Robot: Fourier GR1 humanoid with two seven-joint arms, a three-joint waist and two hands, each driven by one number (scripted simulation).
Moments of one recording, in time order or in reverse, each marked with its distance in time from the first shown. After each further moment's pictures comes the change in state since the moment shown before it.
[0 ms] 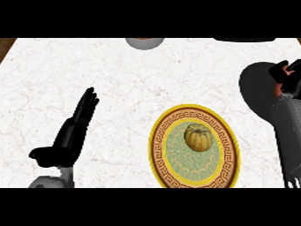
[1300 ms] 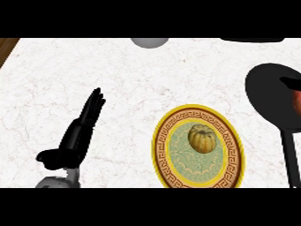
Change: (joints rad) left arm 0.001 -0.032 -0.026 -0.010 -0.025 -0.006 -0.002; right arm -0.102 -0.157 -0.398 0.425 -0.689 0.138 -0.797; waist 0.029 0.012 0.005
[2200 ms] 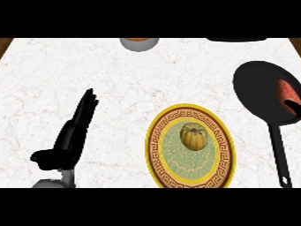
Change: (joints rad) left arm 0.021 0.001 0.033 -0.019 -0.016 0.018 0.021; right arm 0.318 0.135 -0.119 -0.381 -0.427 0.432 -0.314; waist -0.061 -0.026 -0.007
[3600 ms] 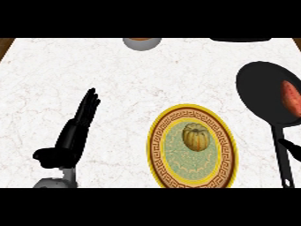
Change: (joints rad) left arm -0.006 -0.038 0.037 0.011 -0.036 -0.052 0.001; right arm 0.490 0.179 0.285 -0.692 0.001 -0.048 0.235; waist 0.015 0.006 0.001
